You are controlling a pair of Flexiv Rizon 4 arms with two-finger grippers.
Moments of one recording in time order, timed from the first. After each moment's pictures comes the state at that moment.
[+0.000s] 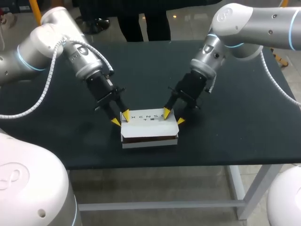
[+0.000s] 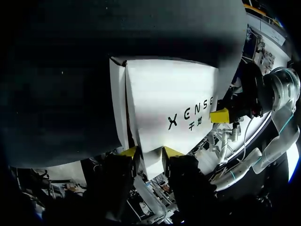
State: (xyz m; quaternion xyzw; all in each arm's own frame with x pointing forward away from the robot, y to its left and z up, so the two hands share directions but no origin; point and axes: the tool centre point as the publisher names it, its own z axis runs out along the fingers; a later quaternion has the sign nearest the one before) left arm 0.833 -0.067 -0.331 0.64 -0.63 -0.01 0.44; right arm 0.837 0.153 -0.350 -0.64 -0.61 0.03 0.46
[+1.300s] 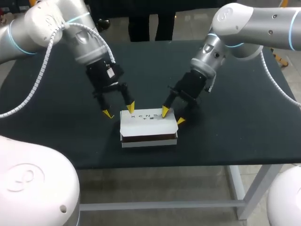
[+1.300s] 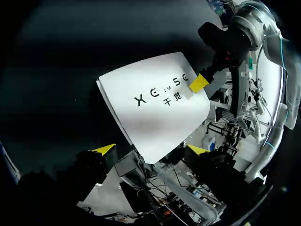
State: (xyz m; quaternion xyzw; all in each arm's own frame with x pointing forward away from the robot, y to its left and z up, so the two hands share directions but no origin) left arm 0.824 -0.061 -0.282 0.53 -0.80 0.06 0.27; right arm 0.841 0.155 -0.350 -0.64 -0.62 0.02 0.46
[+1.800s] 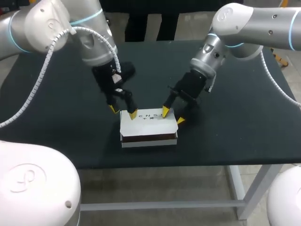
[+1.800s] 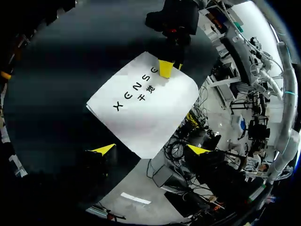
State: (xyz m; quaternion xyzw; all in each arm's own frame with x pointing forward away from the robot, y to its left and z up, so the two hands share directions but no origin) left arm 0.801 -0.071 -0.262 0.37 -0.91 0.08 0.14; right arm 0.841 0.155 -0.350 -0.64 -0.62 0.02 0.46
